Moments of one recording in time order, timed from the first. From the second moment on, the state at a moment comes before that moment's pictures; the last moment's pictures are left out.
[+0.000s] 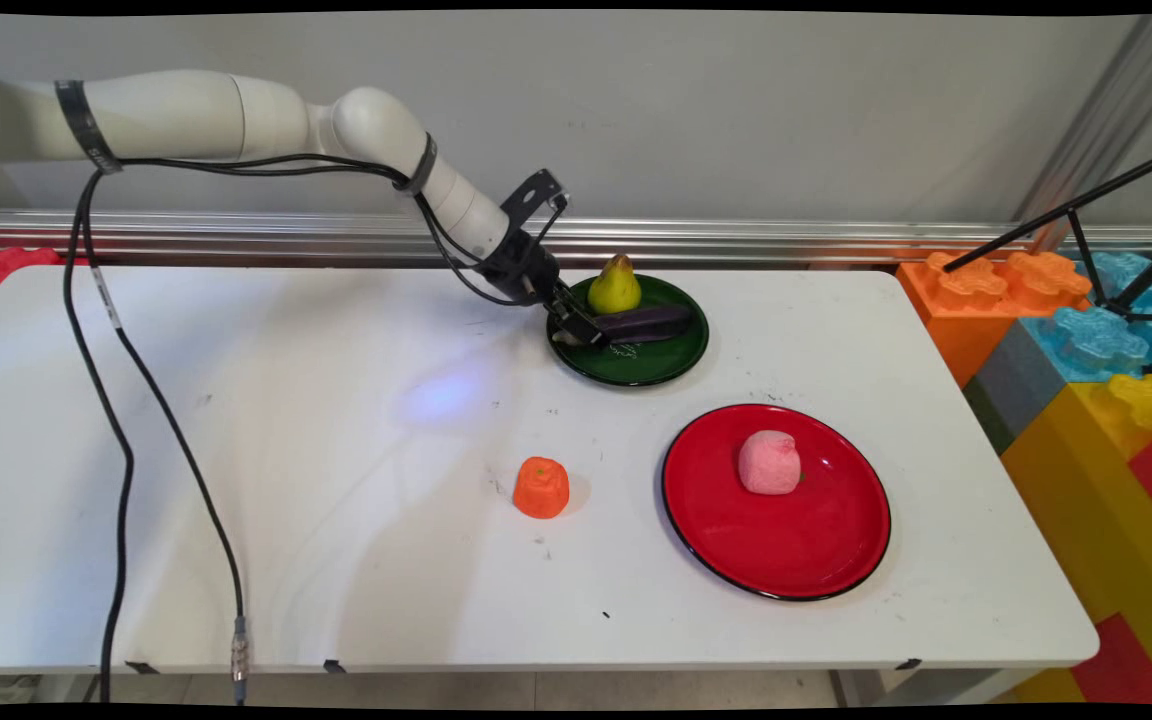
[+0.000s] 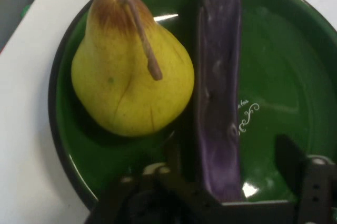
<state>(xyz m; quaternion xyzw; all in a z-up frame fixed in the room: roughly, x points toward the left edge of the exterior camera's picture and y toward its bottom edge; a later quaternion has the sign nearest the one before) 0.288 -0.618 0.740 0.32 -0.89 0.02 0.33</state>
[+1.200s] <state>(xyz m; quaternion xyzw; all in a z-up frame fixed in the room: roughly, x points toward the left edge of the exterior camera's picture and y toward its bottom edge) 0.277 -0.609 0.778 0.30 -0.88 0.04 0.36</state>
